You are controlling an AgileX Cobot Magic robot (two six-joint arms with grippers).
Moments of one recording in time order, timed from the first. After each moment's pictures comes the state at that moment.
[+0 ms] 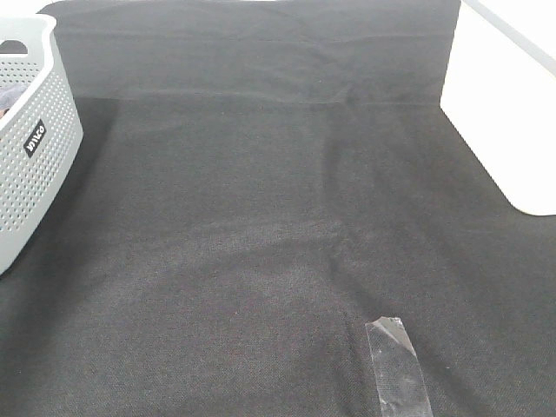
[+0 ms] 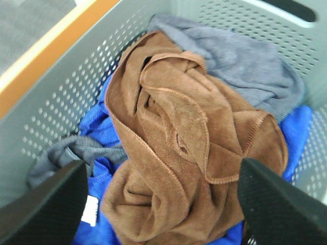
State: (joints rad) left arm -0.03 1.56 -1.23 0.68 0.79 -1.07; right arm 0.12 0.00 -0.50 0.02 1.05 -0.04
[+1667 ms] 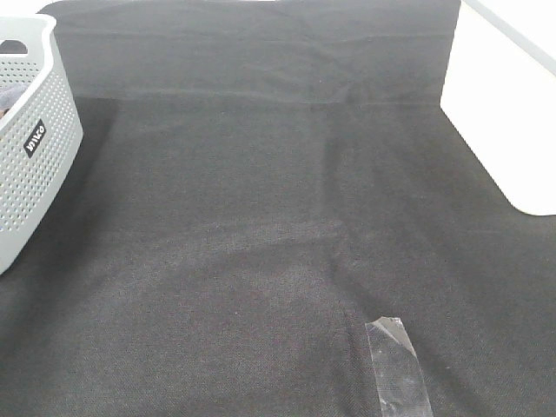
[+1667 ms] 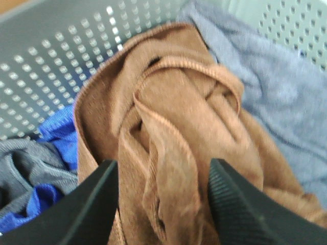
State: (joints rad) left arm -0.03 1.96 -1.42 0.93 0.83 -1.56; right arm 0.12 0.00 -0.50 0.02 1.05 -0.04
